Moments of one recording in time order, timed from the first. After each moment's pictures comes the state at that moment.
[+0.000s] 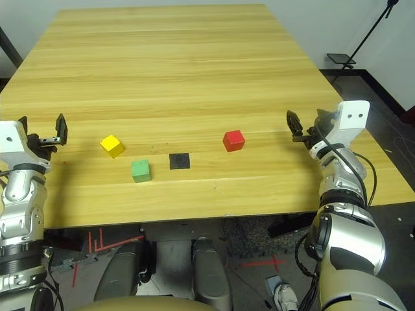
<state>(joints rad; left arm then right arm) -0.17 0.27 0.33 -0.05 -0.13 0.05 -0.07 -0.70 -0.66 -0.40 1.20 0.26 -0.34 0.66</state>
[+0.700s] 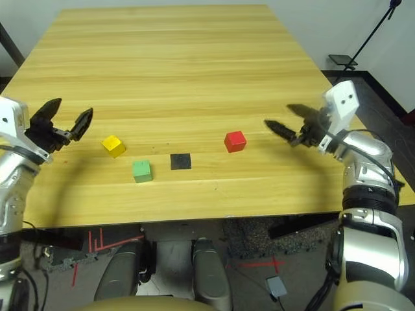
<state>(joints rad) -0.27 0.56 0.19 -0.27 -0.48 0.41 -0.58 -0.59 -0.80 -0.11 0.63 0.26 0.14 1.30</state>
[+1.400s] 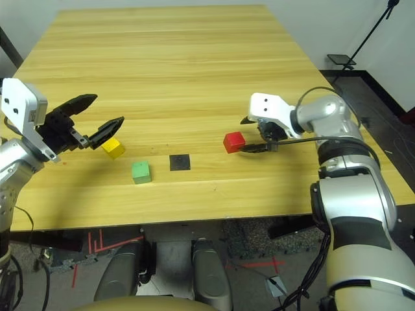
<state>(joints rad) -0.24 0.58 0.18 -0.50 -0.51 0.58 -0.53 -1.10 -0.69 0.27 1.27 -0.24 -0.42 1.31</state>
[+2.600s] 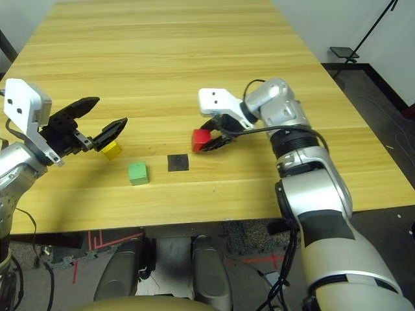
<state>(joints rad) -0.30 0.57 0.11 -0.52 -0.55 0.68 -0.46 -1.02 -0.50 0.35 0.64 -0.15 0.12 1.61</state>
